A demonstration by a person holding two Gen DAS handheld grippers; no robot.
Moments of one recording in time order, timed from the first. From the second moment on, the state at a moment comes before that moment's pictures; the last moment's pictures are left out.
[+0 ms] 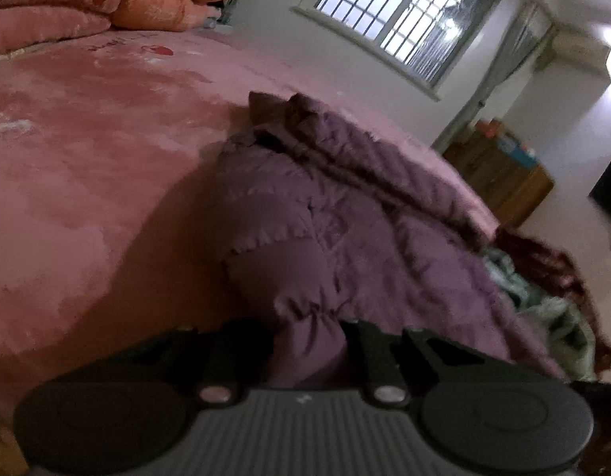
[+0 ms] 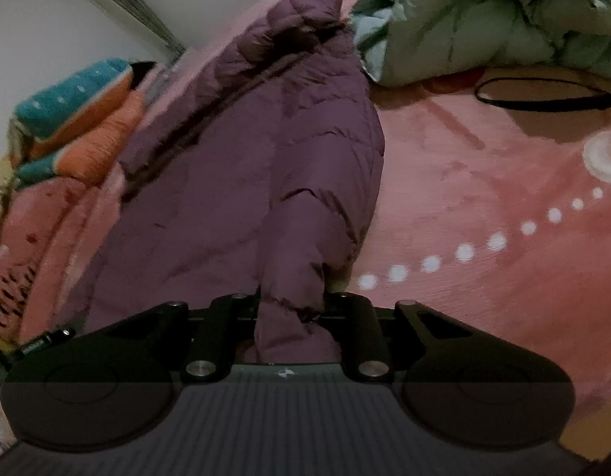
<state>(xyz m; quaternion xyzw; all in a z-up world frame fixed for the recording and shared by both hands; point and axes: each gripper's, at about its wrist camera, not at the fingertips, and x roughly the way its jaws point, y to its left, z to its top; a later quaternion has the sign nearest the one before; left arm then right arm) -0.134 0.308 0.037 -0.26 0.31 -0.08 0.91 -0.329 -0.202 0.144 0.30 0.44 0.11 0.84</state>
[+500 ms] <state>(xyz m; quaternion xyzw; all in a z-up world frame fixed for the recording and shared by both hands) -0.193 0.323 0.088 -0.33 0.26 -0.18 0.89 -0.383 -0.213 0.183 0.43 0.36 0.19 0.81</state>
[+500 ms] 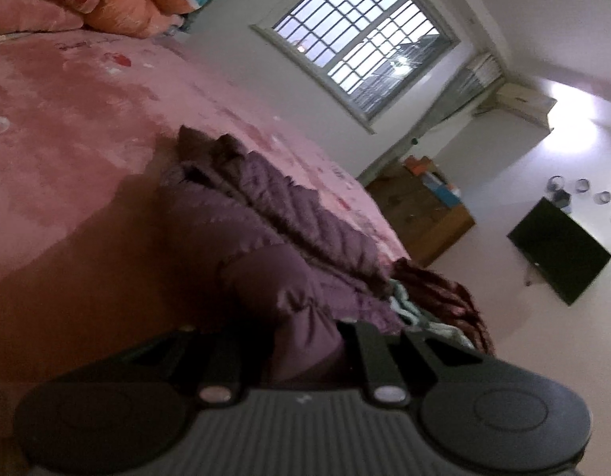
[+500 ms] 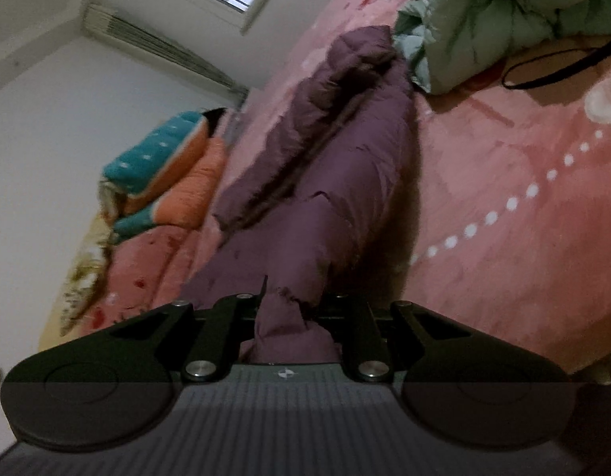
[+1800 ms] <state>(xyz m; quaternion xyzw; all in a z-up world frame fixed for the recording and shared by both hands) -0.105 0.383 0.143 -0.49 0.21 -0.08 0.84 -0.259 -0.235 0.201 0.65 0.23 0.24 0.68</state>
